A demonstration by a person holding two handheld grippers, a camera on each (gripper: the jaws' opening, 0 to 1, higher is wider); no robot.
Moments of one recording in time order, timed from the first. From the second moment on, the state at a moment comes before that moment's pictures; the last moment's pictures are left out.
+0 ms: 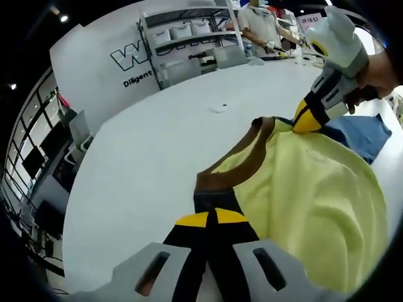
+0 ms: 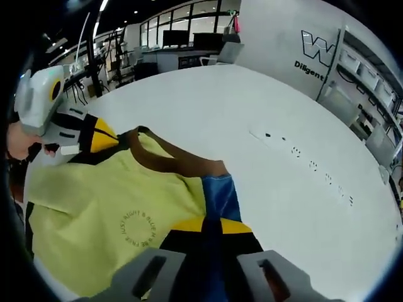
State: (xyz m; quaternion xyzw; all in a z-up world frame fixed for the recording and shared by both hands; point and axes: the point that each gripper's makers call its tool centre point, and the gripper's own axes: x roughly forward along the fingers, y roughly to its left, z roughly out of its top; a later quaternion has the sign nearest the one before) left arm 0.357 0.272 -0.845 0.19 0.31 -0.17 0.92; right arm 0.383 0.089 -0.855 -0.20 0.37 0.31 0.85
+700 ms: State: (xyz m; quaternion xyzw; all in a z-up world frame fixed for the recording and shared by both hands) left arm 0.330 0.268 -0.816 0.17 0.29 -0.19 0.92; right arm 0.352 0.118 -0.810 -0.13 0.30 0.32 0.89
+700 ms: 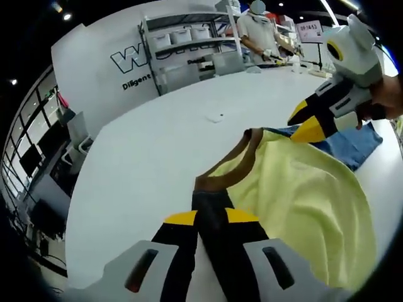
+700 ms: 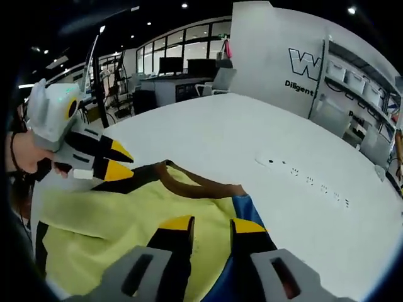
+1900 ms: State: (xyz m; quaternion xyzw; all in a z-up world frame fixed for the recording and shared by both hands) left arm 0.240 0.270 -0.798 0.14 0.29 -0.22 0.92; right arm 0.236 0.126 -0.808 -0.11 0.31 0.33 0.89
